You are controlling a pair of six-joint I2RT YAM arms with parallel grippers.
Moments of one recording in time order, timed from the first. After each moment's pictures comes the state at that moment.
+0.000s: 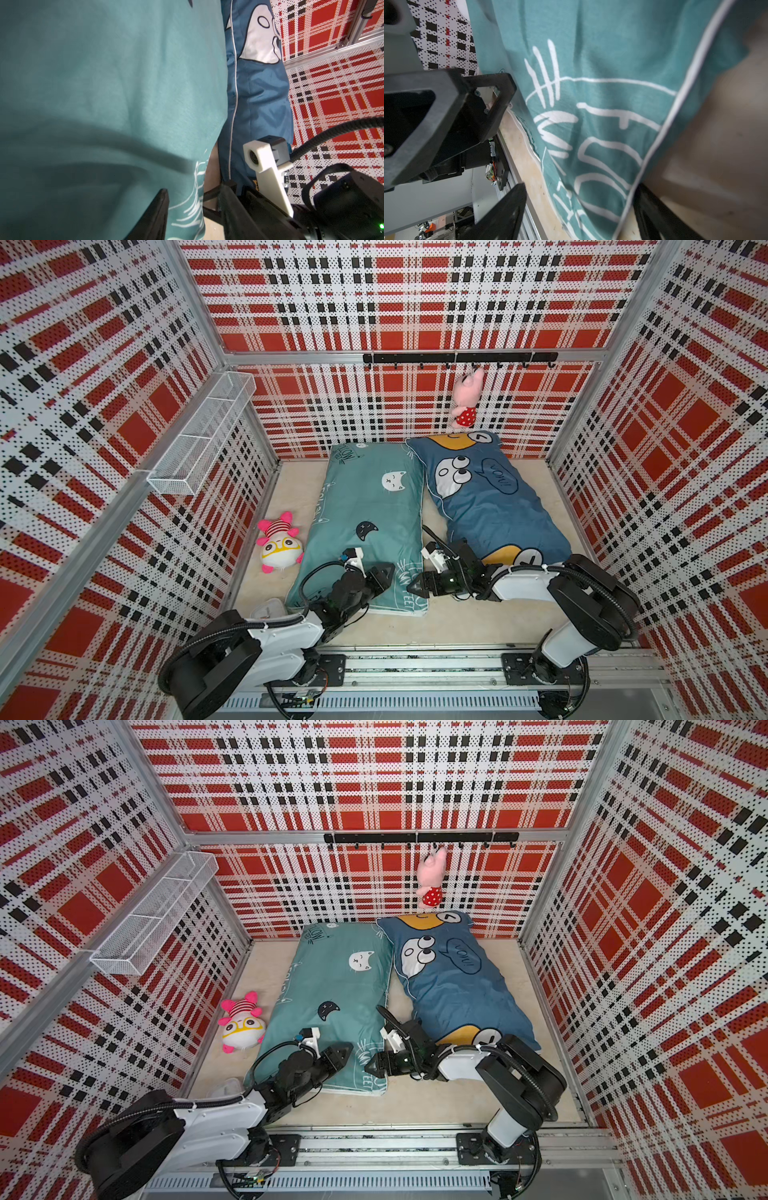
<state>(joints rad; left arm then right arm) -0.77 1.16 0.14 0.65 -0.12 -1.16 0.78 1.61 0.59 0.26 -0.54 0.68</state>
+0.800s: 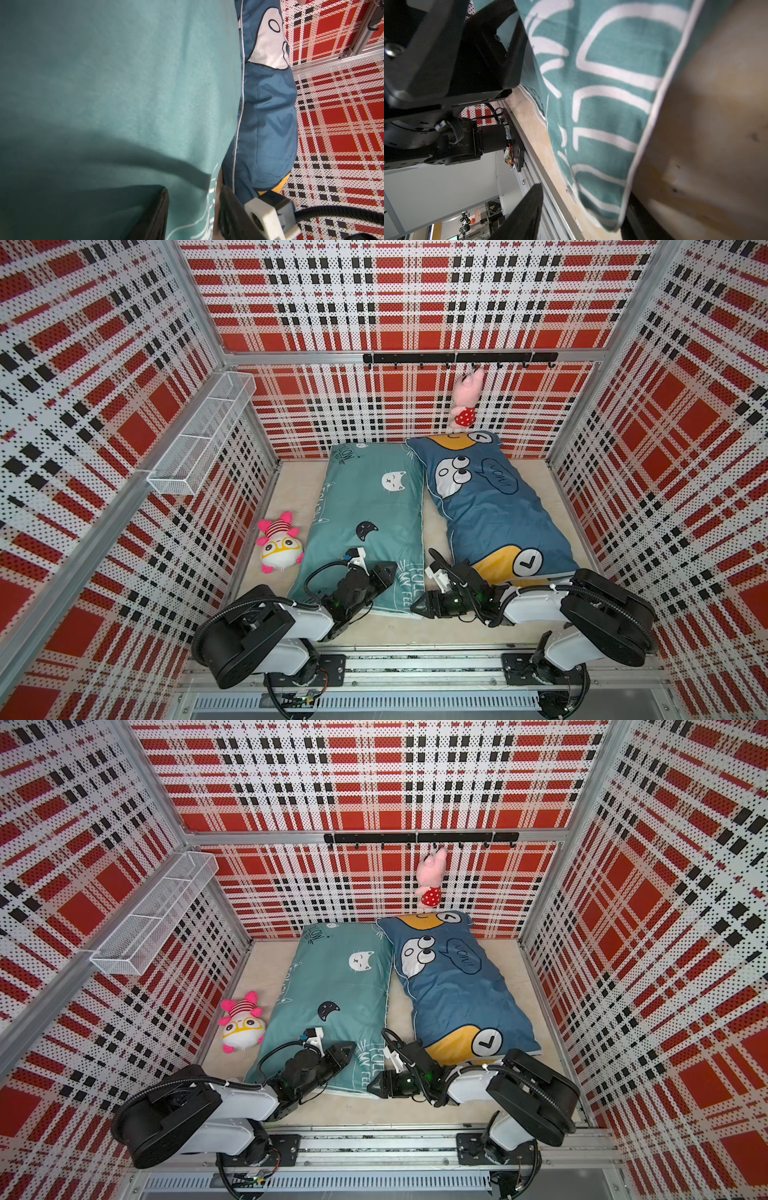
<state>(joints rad) -0.77 1.37 0.14 0.86 -0.11 -1.20 0.92 1.50 0.40 0.41 -0.48 0.94</state>
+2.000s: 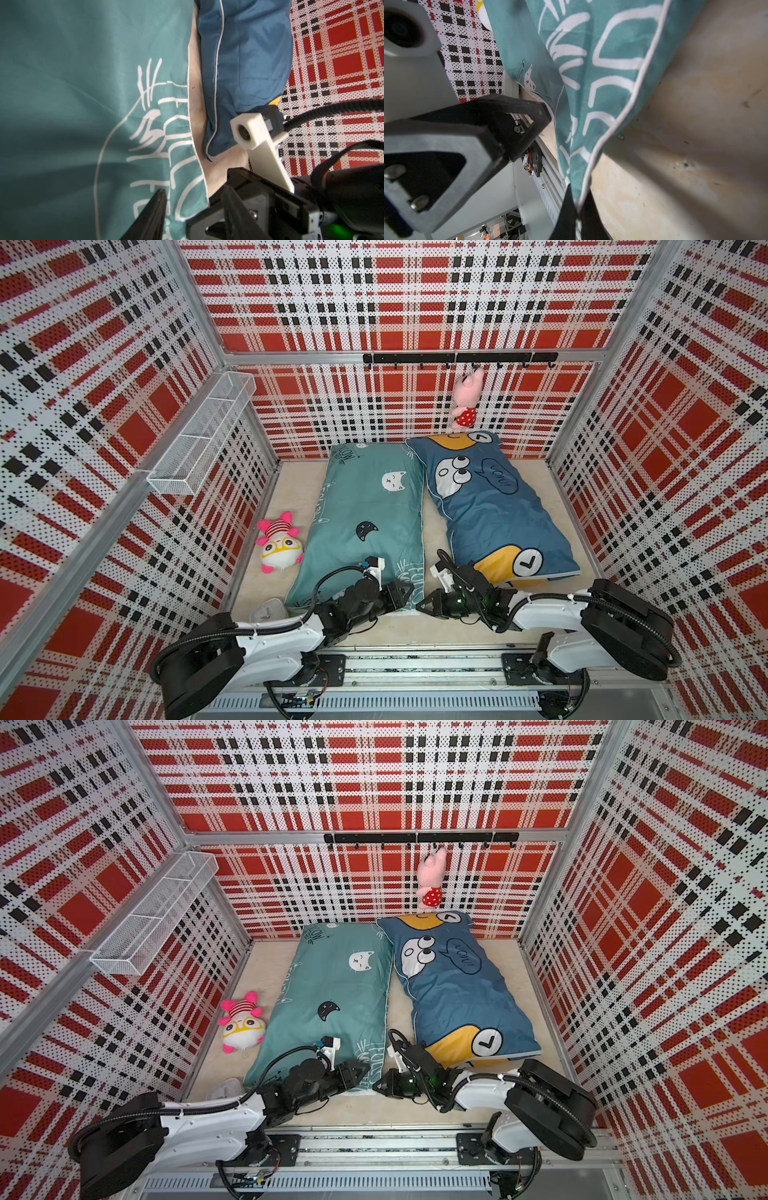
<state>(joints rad) -0.97 1.09 0.21 0.43 -0.01 -1.16 0.93 1.39 0.36 0.41 -0.44 1.09</state>
